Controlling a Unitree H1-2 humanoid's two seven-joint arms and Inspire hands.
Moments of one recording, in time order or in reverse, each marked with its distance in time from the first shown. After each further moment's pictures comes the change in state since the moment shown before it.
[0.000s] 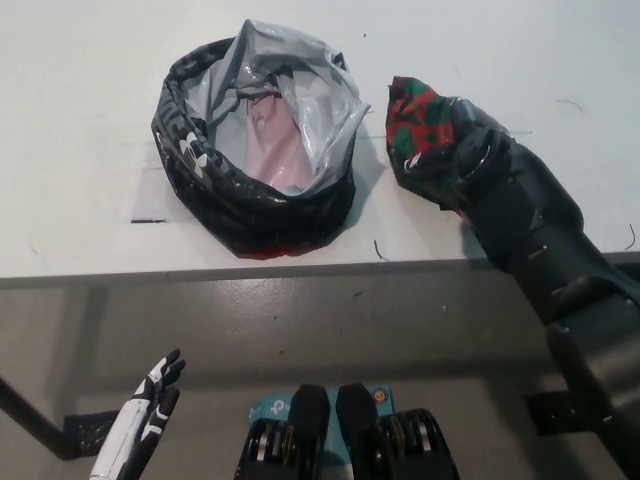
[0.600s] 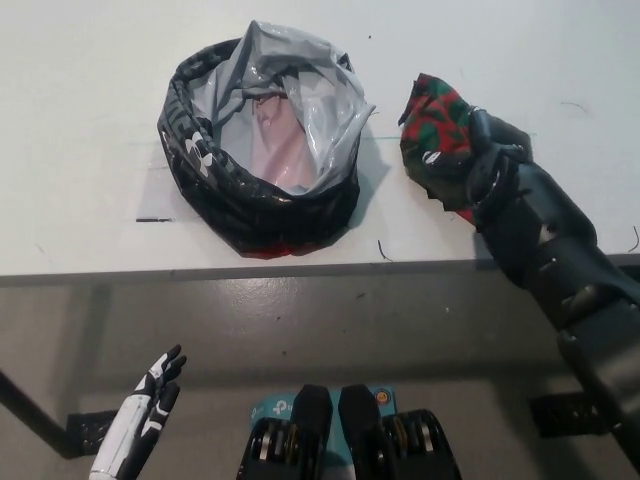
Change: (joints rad) left_arm -0.011 0.001 0.002 0.000 -0.006 0.000 -0.009; right_arm 0.025 -0.032 0.109 0.081 -0.019 -0.099 -0.111
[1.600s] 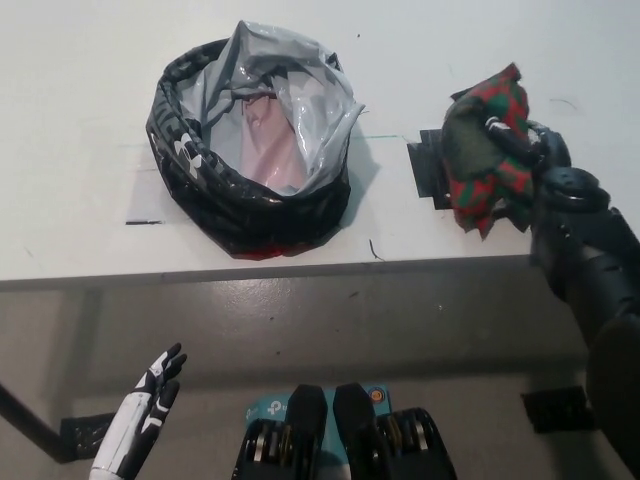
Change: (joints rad) left_arm -0.010 -0.002 0.002 0.020 -0.006 0.005 -0.002; right_arm 0.051 -0.040 -0.794 0.004 0.470 -0.184 -0.080
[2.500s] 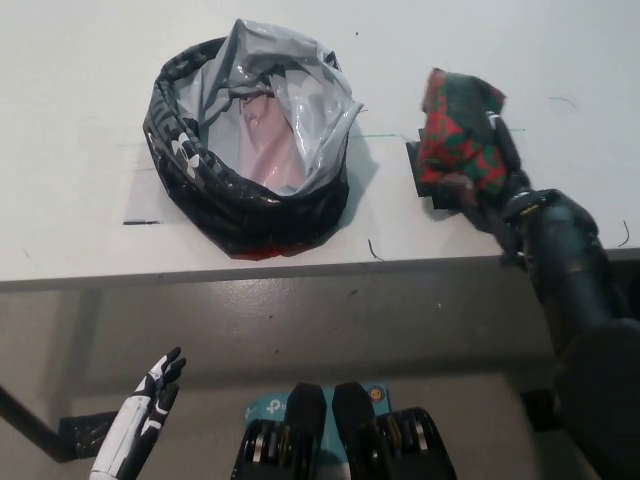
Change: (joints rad) left_arm 0.002 0.000 0.000 0.005 -0.007 0.001 -0.002; right_arm 0.005 0.101 -0.457 -0.079 0.455 0.162 0.262
